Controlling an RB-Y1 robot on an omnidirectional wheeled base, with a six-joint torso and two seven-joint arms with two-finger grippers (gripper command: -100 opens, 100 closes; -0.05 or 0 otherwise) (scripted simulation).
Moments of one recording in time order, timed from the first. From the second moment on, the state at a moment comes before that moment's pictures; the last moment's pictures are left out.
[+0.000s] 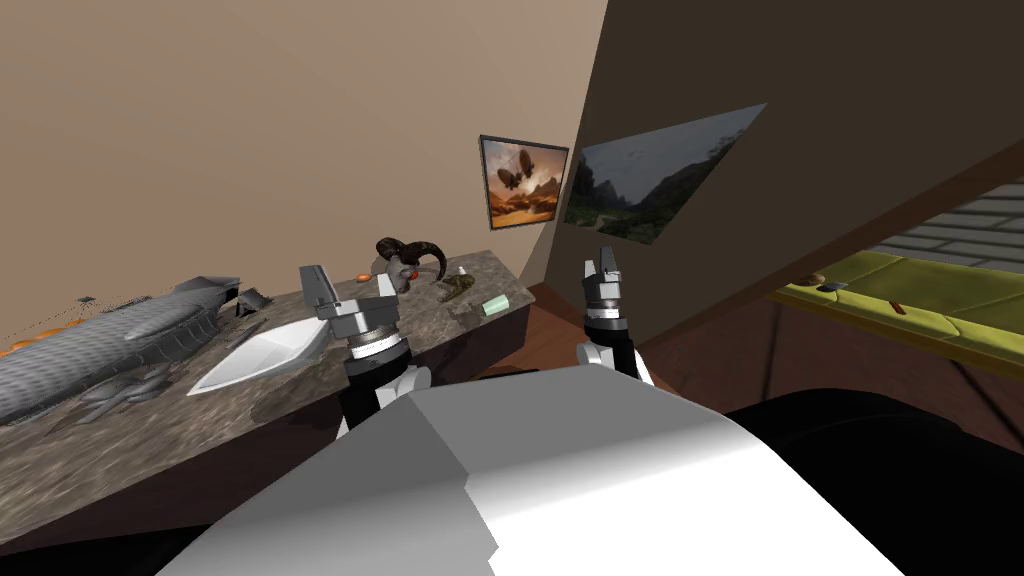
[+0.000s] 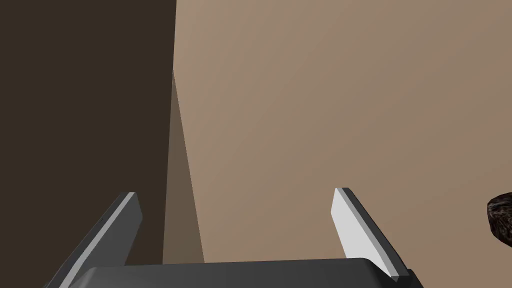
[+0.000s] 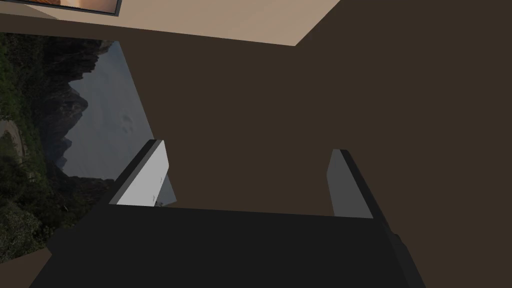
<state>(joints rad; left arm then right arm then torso) 0.52 0.01 0.01 -2.35 0.11 -0.58 -0.04 0.50 -0.02 0.01 -2.37 0.06 -0.40 0.16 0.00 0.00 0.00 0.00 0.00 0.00</state>
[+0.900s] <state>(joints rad) 0.42 0.13 0.12 -2.26 0.12 -0.38 -0.03 0.50 -0.02 0.01 -2.37 0.06 -0.40 0.16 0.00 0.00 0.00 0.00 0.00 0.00</state>
